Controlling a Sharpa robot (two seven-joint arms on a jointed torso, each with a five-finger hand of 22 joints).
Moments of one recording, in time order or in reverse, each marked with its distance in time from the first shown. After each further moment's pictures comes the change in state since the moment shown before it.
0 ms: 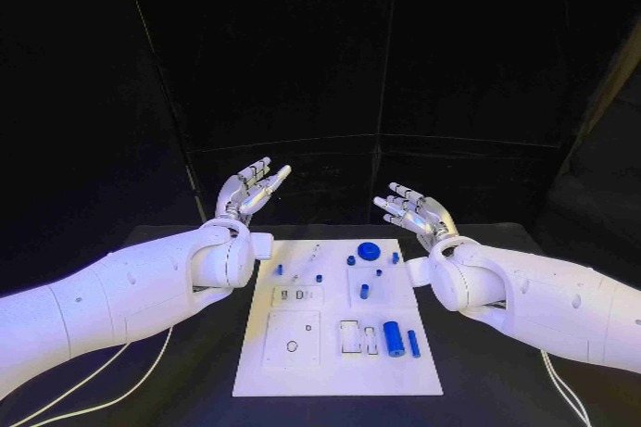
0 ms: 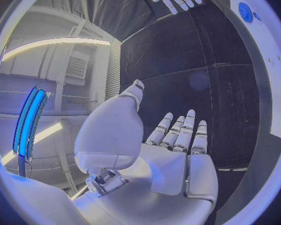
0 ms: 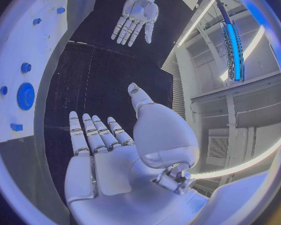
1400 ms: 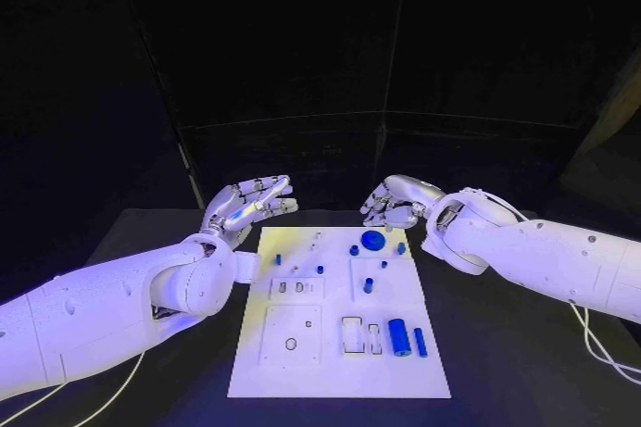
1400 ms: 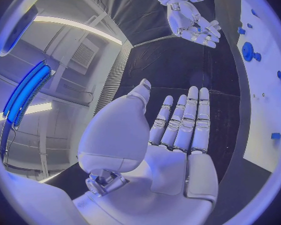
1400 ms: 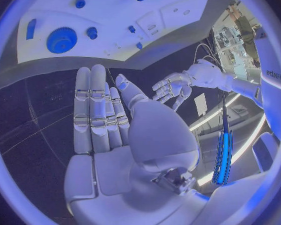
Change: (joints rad) left arm 0.007 -0.165 -0.002 0.258 0.015 0.208 0.010; left_hand 0.100 0.054 -0.022 -0.028 0.004 0.452 0.056 0.100 0.048 0.551 0.027 0.102 0.043 0.512 -0.011 0.148 0.057 0.015 0.646 0.009 0.233 0.097; right arm 0.165 -0.001 -0.006 -0.030 -1.196 0.199 -0.389; right_hand 0.162 -0.055 0.092 -0.121 -0.058 0.766 0.022 0.048 0.035 0.868 -0.152 0.038 0.031 1.061 -0.225 0.335 0.243 0.086 0.741 -0.181 0.559 0.261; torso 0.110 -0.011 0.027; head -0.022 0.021
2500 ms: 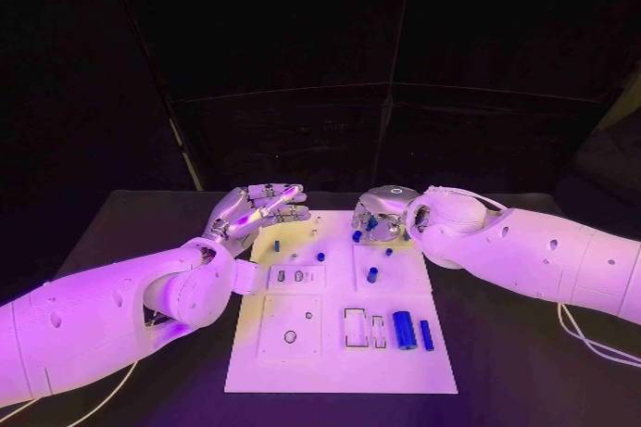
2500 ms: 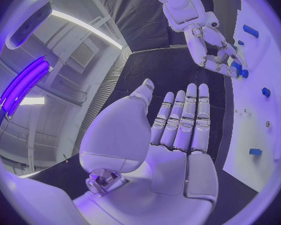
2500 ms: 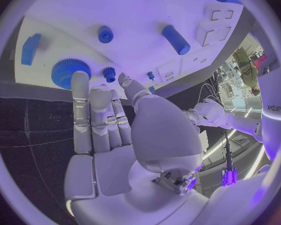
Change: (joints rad) left arm -0.003 -0.025 -0.001 0.068 -0.053 0.071 -0.014; left_hand 0.019 0.019 -0.012 -0.045 0.000 0.070 0.021 0.013 -0.006 0.088 -0.028 0.009 -0.009 0.057 -0.024 0.004 0.000 0.015 0.058 -0.020 0.024 0.003; right arm 0.003 0.078 0.001 -0.051 -0.297 0.197 -0.084; right_hand 0.008 -0.079 0.107 0.080 -0.009 -0.034 -0.001 -0.005 0.000 -0.090 0.007 -0.004 0.001 0.008 -0.002 0.531 0.519 0.000 -0.005 0.003 0.378 0.299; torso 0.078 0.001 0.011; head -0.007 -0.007
